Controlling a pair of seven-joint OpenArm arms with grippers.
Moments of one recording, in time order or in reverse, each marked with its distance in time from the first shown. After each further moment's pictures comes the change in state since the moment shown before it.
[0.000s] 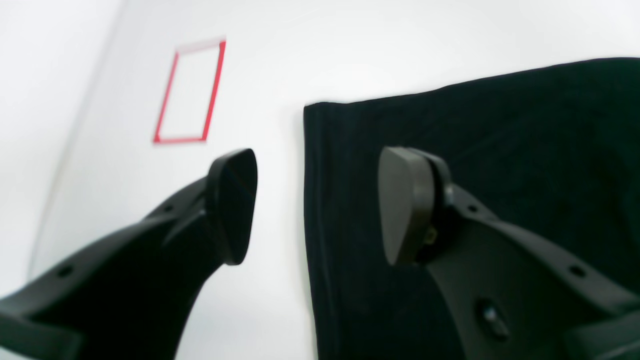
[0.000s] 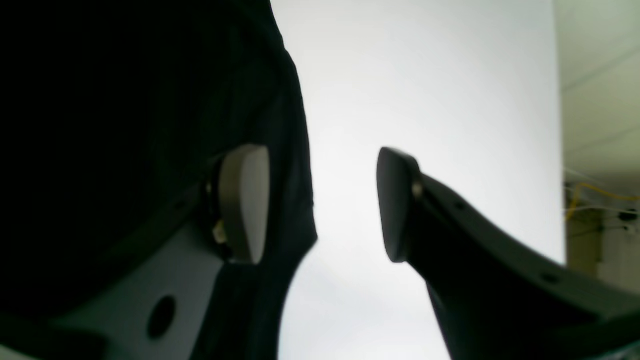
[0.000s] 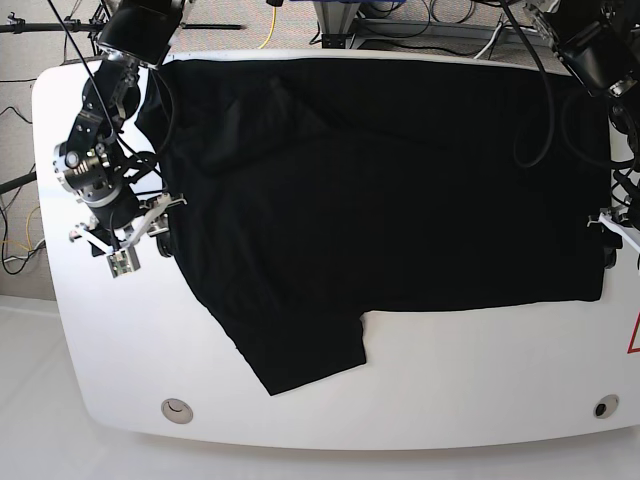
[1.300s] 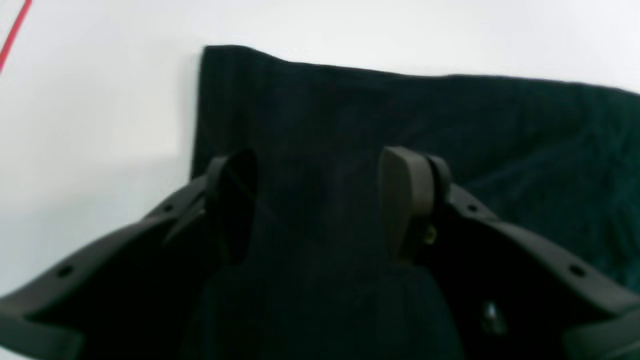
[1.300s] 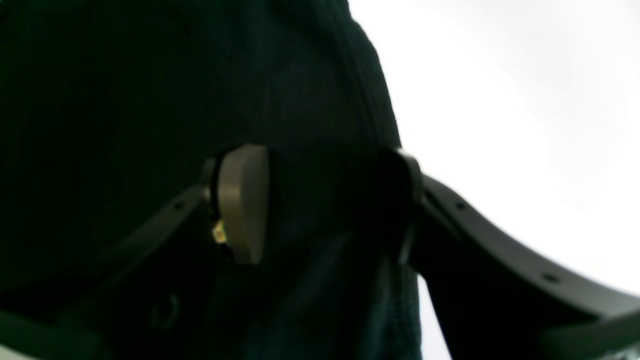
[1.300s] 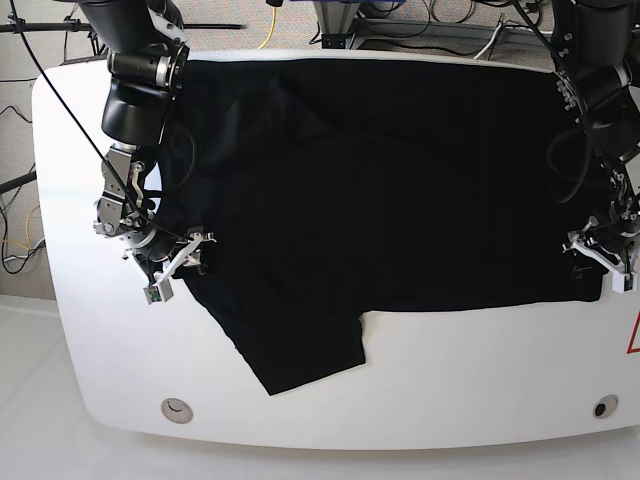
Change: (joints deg) left arm -19.3 -5.4 9.8 -47.3 1.6 2.3 -18.3; right arm 18.8 3.1 -7.7 -46.1 -1.1 -3.0 16.6
